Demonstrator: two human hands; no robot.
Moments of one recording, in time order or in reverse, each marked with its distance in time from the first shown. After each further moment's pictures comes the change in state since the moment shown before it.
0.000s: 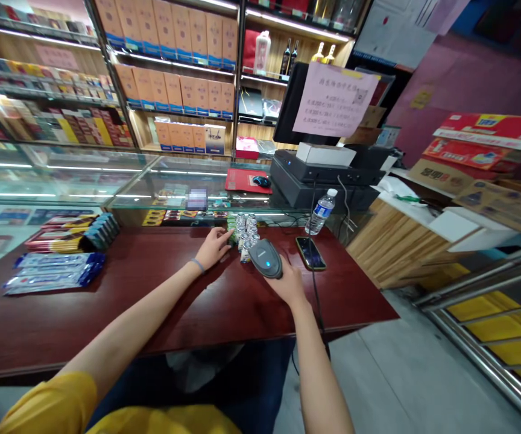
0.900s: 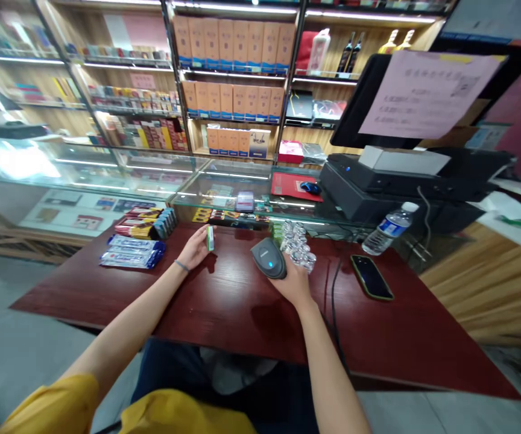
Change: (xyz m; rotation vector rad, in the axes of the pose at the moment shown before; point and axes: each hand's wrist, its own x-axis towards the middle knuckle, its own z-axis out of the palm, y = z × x) left_hand -0.078 -0.066 -0.144 -1.353 0.424 -0.667; right_hand 0.034 -0.056 0.095 0.062 -0.091 -0.202
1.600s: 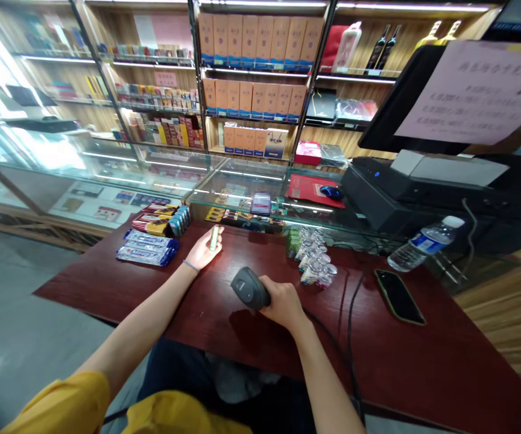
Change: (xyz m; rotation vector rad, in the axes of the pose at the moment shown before) left_hand 0.005 0.007 -0.022 -0.302 0.057 -0.101; right_hand -0.011 -0.046 0.033 -0.084 -0.406 -0.294
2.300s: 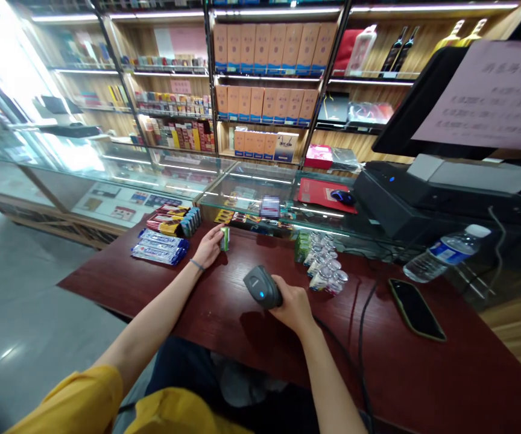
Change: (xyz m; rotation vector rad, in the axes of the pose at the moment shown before) left_hand 0.003 0.003 -0.003 0.360 0.033 0.289; right_hand -0.003 0.011 0.006 -0.013 0.190 -0.041
